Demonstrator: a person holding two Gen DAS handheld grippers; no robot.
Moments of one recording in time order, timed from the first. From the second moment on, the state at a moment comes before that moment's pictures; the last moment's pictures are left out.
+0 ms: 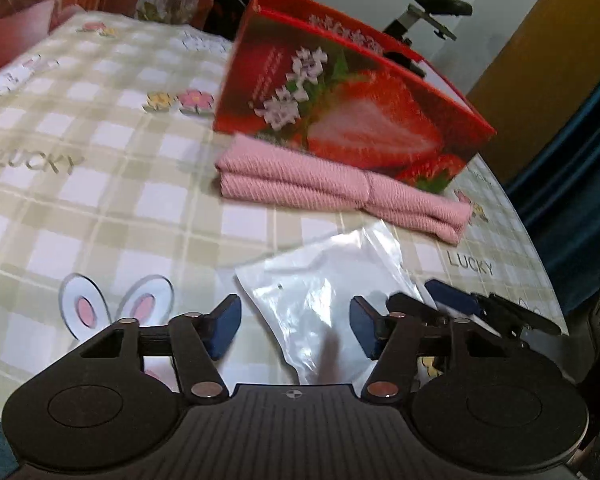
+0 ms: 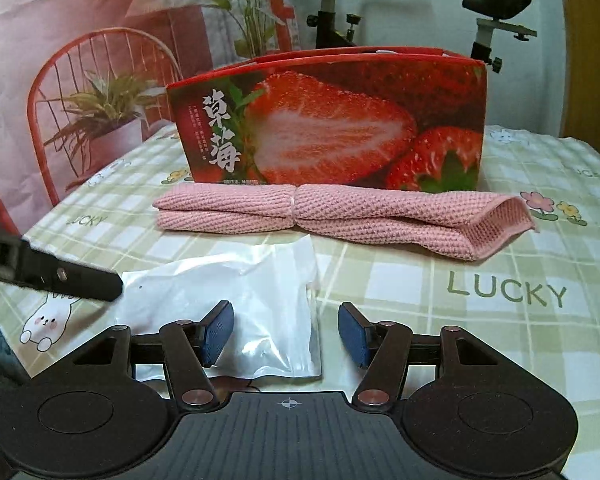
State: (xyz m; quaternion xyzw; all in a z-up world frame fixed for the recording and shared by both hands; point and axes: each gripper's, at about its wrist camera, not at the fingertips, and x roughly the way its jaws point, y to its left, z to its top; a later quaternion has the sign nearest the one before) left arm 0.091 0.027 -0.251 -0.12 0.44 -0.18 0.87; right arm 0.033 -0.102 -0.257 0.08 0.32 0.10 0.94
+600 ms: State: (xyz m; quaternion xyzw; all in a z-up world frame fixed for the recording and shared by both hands) left arm 0.095 0.033 -0.267 -0.14 0.45 -0.21 0.86; right arm 0.046 -0.097 -0.258 0.09 0.32 0.12 0.94
